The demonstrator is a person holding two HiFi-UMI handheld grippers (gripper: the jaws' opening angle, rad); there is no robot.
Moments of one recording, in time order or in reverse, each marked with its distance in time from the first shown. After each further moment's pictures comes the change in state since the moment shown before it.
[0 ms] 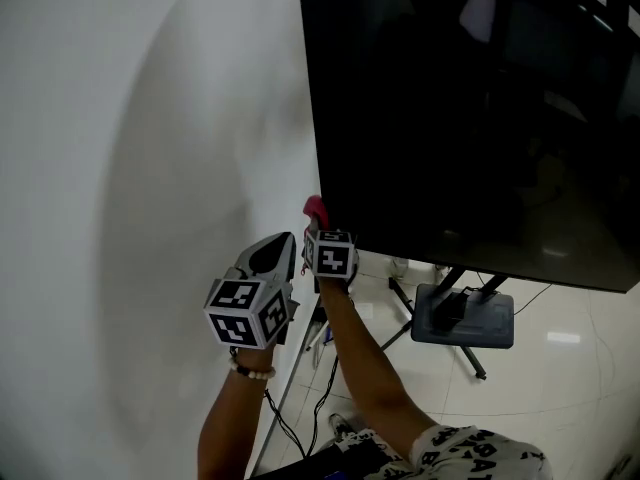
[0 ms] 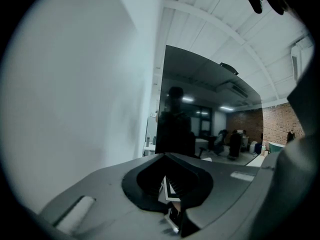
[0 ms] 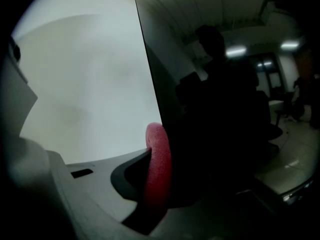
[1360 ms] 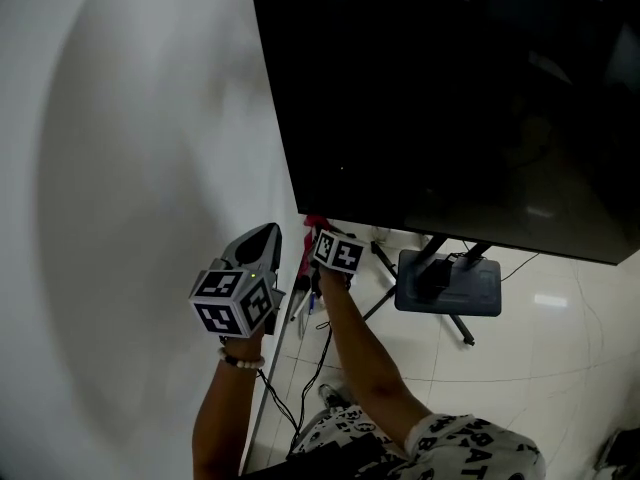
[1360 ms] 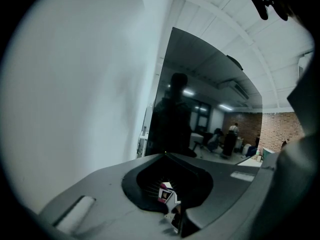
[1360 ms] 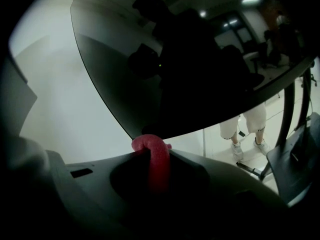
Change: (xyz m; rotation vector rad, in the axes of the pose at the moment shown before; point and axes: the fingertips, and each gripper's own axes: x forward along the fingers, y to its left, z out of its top) left arm 0.028 -0.014 -0.057 -0.088 0.101 -0.046; right arm 0.000 -0.091 -0.149 0.382 0.189 -0.046
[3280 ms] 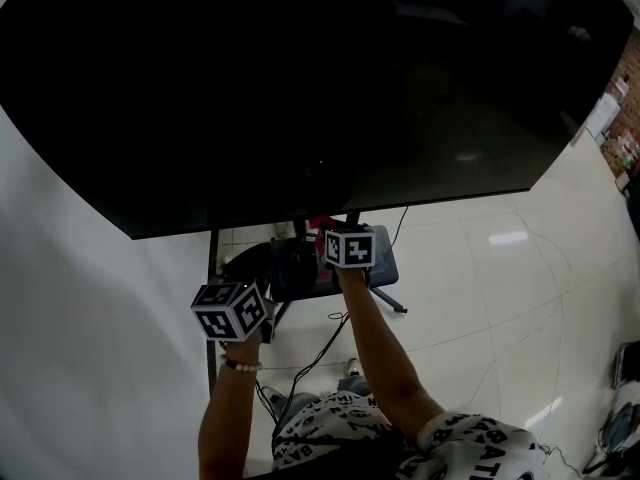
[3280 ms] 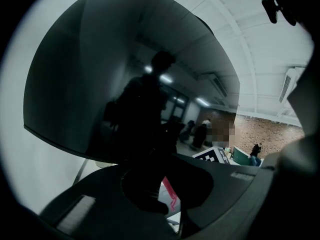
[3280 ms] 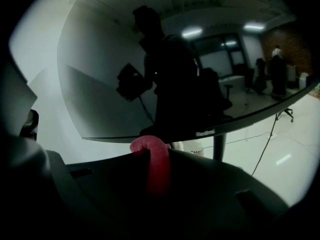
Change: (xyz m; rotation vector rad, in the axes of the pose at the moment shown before) left arm 0.146 -0.370 -0.137 -0.047 0.145 -0.280; right arm -0.276 -0.393 0.098 -0.119 -0.013 -0.206
